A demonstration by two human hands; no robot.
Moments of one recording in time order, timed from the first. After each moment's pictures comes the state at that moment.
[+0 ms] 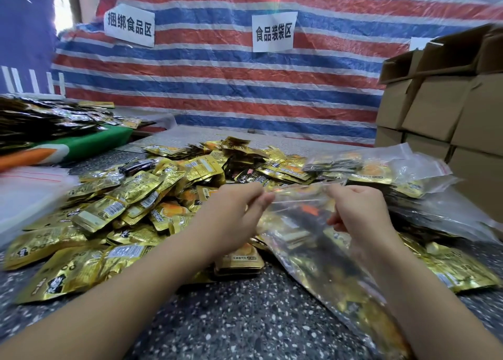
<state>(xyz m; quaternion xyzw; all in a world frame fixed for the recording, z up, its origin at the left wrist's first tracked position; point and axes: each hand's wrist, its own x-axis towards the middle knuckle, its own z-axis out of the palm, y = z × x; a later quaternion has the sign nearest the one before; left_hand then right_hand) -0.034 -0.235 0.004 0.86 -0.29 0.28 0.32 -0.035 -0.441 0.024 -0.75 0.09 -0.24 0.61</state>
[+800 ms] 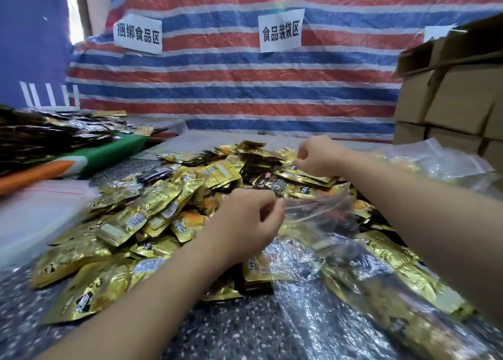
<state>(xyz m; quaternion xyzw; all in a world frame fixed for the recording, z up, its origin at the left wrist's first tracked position) -0.023 -0.222 0.003 0.84 -0.32 0.29 0.34 0.090 -0.403 0.087 -0.98 -0.09 -0.14 0.04</state>
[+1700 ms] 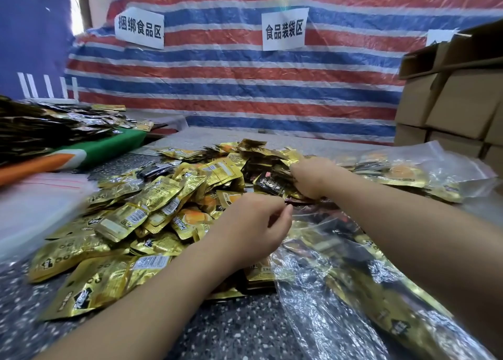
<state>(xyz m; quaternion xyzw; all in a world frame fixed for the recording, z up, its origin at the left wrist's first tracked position) -0.022 -0.222 -0.003 0.85 -0.33 0.28 0.30 0.117 -0.393 0.046 -0.95 -0.15 -0.11 -0.24</state>
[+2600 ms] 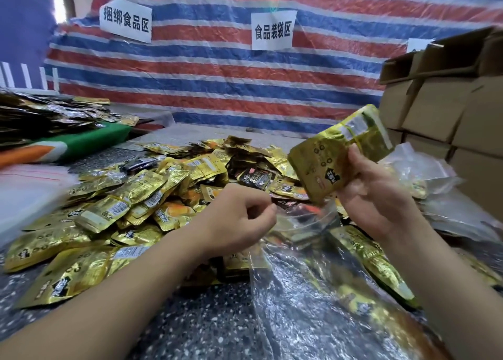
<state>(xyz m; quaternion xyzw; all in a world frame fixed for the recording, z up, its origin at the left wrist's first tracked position) -0.029 -0.223 0.004 0.80 -0.38 0.20 0.41 -0.021 -0.454 0.049 -0.45 -0.17 -0.04 0.88</state>
